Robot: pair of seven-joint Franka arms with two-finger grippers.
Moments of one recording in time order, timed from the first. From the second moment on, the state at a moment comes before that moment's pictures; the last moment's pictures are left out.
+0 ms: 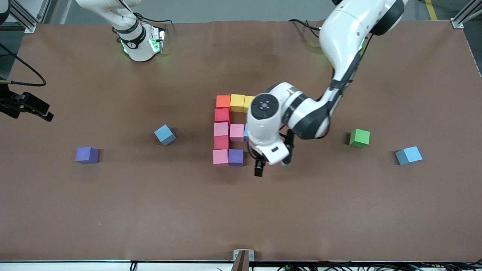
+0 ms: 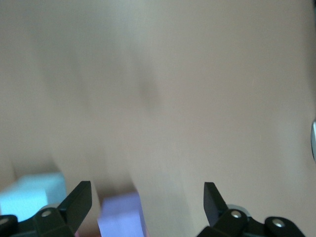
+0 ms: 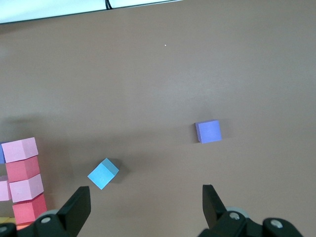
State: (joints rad) left arm -0.43 0.78 -0.28 -1.15 0.34 1.97 -2.05; right arm 0.08 0.08 -0.11 -1.44 0.02 1.60 0.09
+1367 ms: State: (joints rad) left arm 0.26 0.32 -0.31 -2.19 0.34 2.41 -0.42; right arm 0.08 0.08 -0.11 -1.43 0.02 1.60 0.09
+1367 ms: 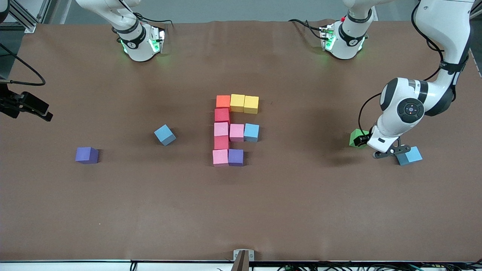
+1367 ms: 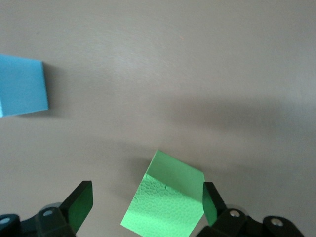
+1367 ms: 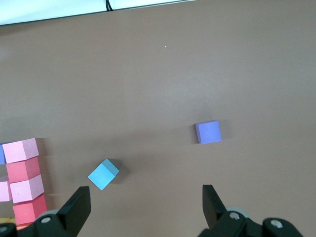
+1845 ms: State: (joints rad) left arm 0.26 0.34 -0.33 -2.20 0.34 2.41 -0.11; right arm 0.08 0.08 -0.11 -1.43 0.02 1.60 0.09
